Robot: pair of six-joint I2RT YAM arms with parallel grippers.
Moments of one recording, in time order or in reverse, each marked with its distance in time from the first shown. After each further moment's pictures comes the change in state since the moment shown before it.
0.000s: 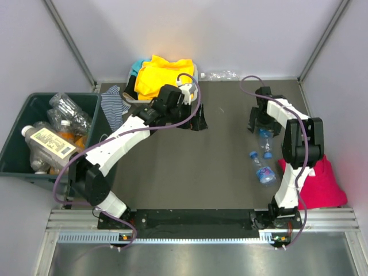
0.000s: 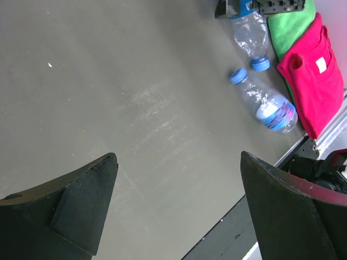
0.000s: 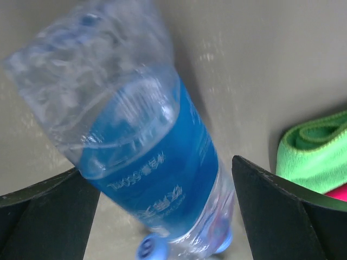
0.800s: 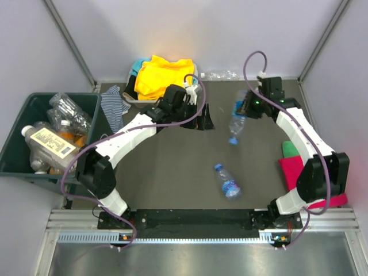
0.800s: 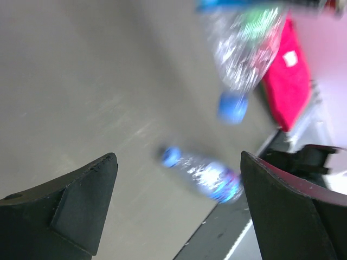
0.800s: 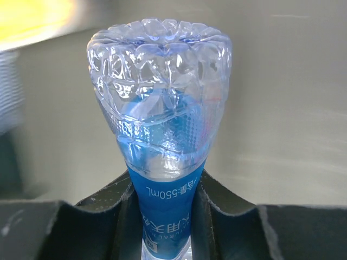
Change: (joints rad) left arm 0.001 0.082 0.000 0.080 0.119 -0.042; right arm 0.051 -0.383 -0.082 0.196 -0.486 0.068
